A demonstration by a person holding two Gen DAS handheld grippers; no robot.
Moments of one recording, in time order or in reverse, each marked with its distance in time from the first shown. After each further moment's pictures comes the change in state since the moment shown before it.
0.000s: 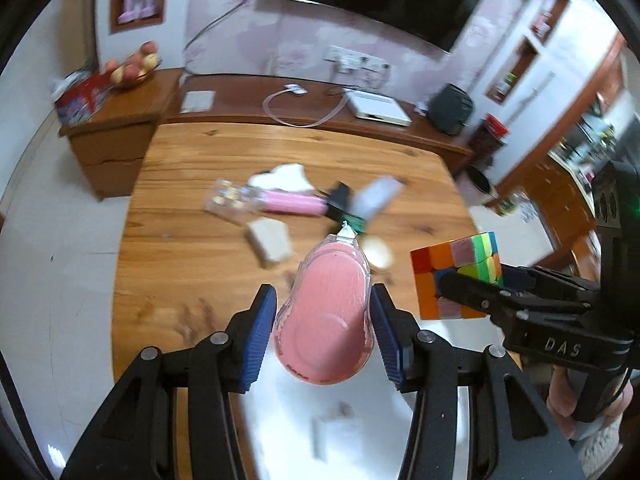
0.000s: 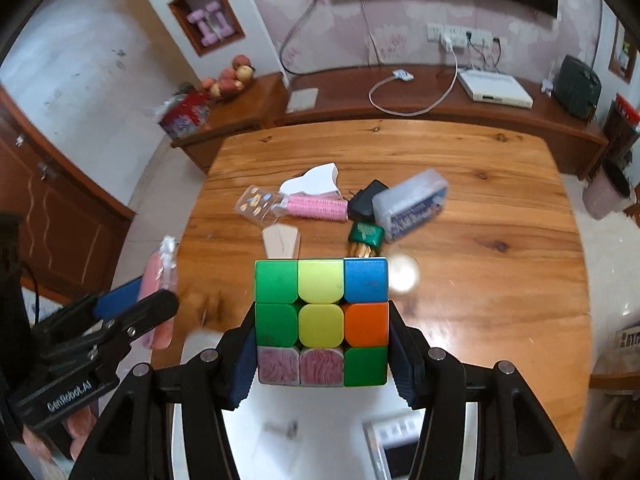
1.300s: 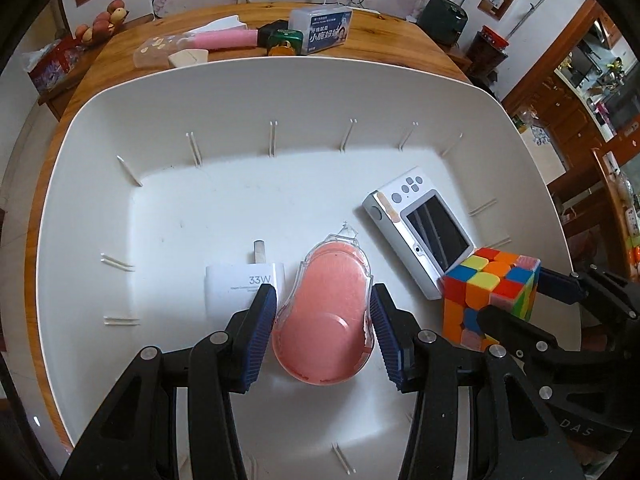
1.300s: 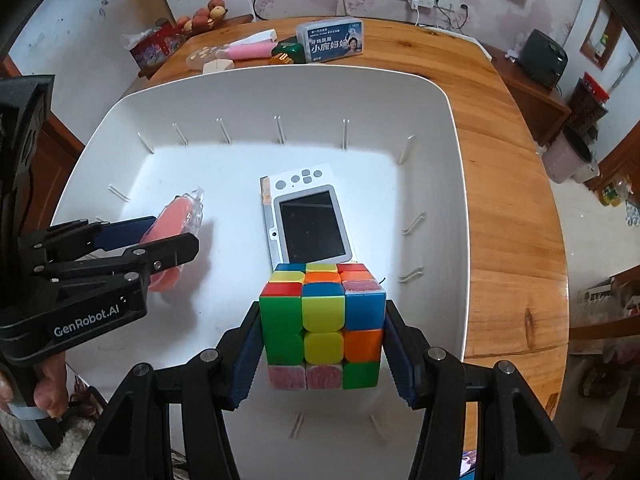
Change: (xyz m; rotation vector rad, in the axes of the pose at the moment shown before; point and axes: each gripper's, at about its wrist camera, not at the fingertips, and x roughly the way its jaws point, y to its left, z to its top) left arm 0.084 -0.067 -0.144 0.077 0.217 0.073; right arm 0.016 -0.056 -0.196 -0.046 0.120 -0.175
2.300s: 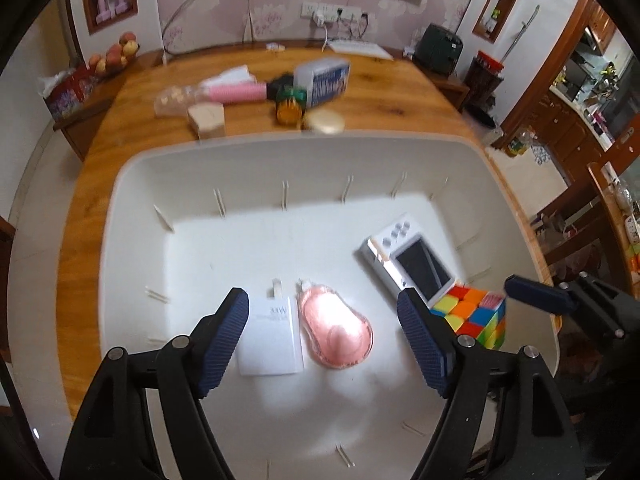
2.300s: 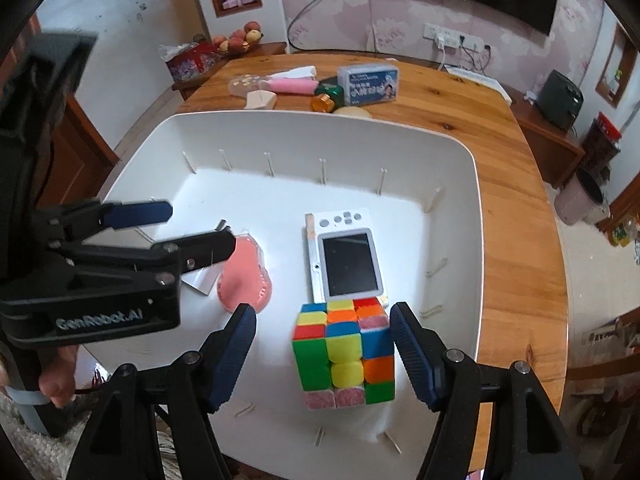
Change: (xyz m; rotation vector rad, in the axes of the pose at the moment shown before) left arm -0.044 -0.002 0.013 0.011 -0.143 0.030; right arm -0.027 0.021 0.000 -0.103 -0.131 0.044
